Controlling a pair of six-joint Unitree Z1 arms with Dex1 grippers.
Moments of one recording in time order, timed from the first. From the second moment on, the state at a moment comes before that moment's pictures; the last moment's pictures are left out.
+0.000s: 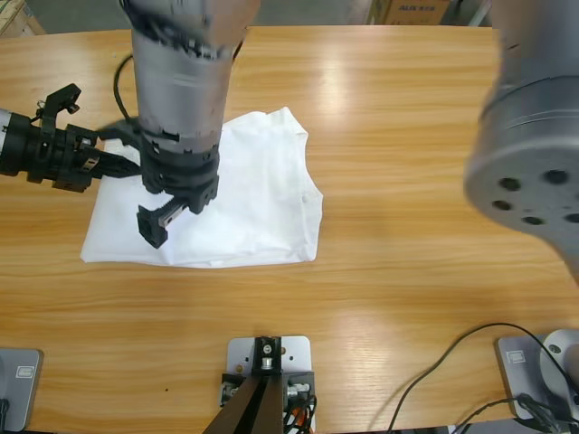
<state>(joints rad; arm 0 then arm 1) -0.26 1.61 -0.82 0.32 -0.63 -0.47 1.01 2.55 -2.62 1.51 0.43 0.08</state>
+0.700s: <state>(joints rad) -0.27 1.68 -0.96 0.44 -0.63 -0.43 0.90 2.40 -2.48 1.51 0.03 0.22</state>
